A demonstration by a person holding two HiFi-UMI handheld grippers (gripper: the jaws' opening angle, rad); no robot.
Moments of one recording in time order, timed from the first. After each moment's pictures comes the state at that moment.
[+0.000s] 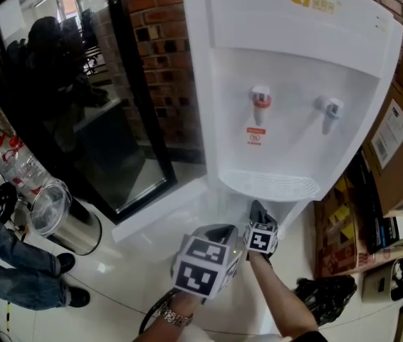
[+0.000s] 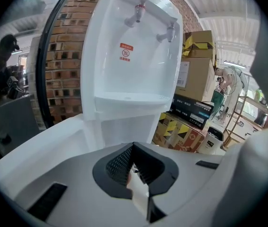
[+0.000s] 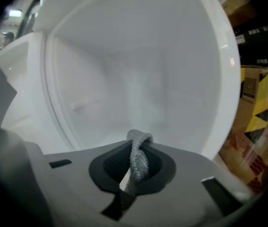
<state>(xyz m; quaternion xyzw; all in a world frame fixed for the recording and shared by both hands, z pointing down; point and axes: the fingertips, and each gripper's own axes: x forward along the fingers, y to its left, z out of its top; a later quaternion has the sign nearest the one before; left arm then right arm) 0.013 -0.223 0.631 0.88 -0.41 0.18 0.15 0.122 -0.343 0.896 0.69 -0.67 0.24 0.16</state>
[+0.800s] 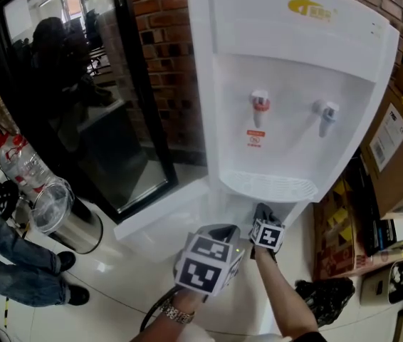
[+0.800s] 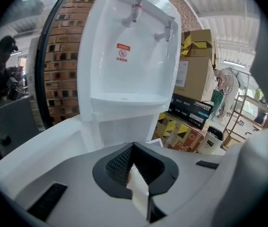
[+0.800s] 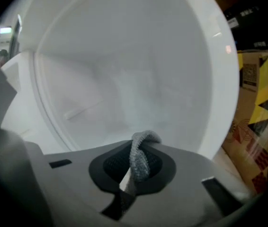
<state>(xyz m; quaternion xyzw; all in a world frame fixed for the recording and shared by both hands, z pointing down) 0.018 -0.220 0.631 0.88 -0.41 0.19 0.14 0.142 -0.346 0.903 0.67 -0.67 0.29 0.14</state>
